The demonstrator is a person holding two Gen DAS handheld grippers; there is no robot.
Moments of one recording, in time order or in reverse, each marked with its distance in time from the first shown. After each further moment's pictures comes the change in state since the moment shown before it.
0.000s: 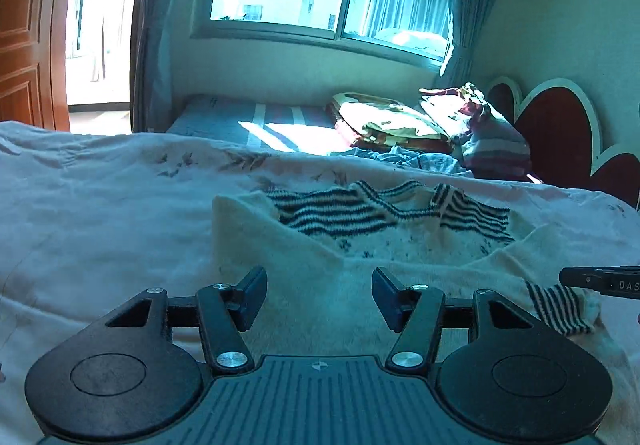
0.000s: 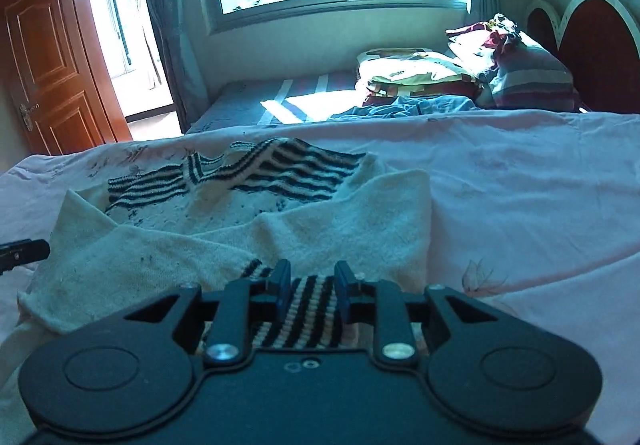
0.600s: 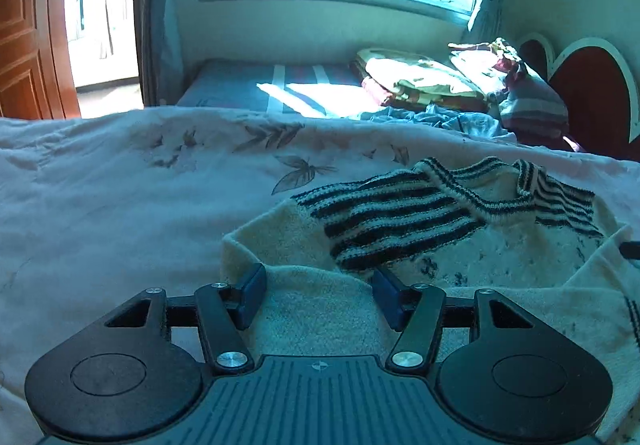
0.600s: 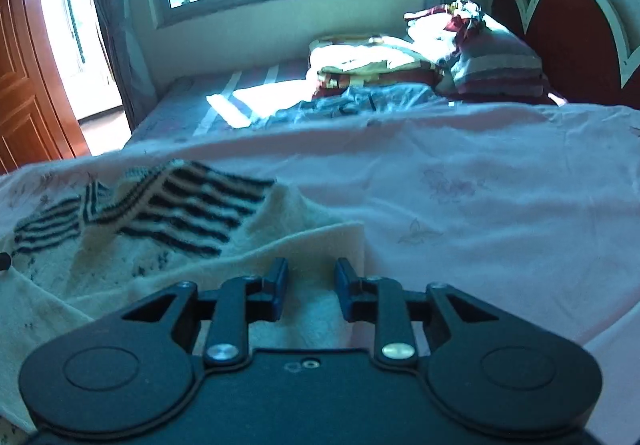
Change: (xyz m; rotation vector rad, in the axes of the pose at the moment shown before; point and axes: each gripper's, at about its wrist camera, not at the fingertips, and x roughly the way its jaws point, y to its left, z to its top) left arm 0.091 0.020 0.016 0.056 0.118 0.087; right arm 0.067 -0.057 0.023 0.046 0.072 -0.115
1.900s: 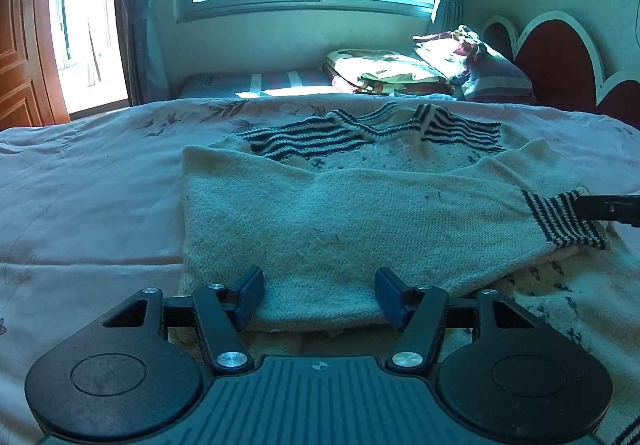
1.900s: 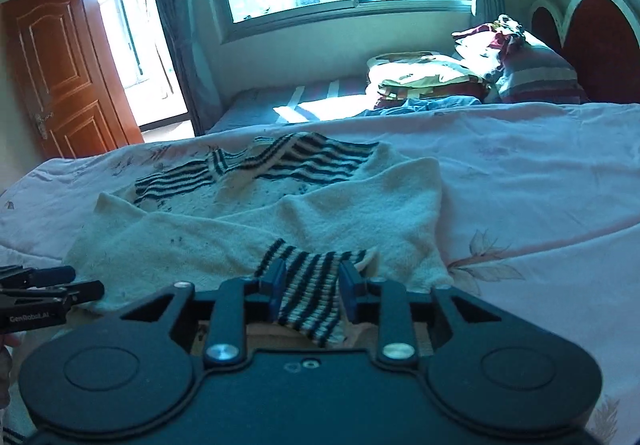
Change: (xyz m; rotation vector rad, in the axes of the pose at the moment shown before) left arm -0.107 -0.057 -0.077 0.070 -0.006 -0.019; right arm -0.102 0.063 -0.069 -0.046 -0.048 0.198
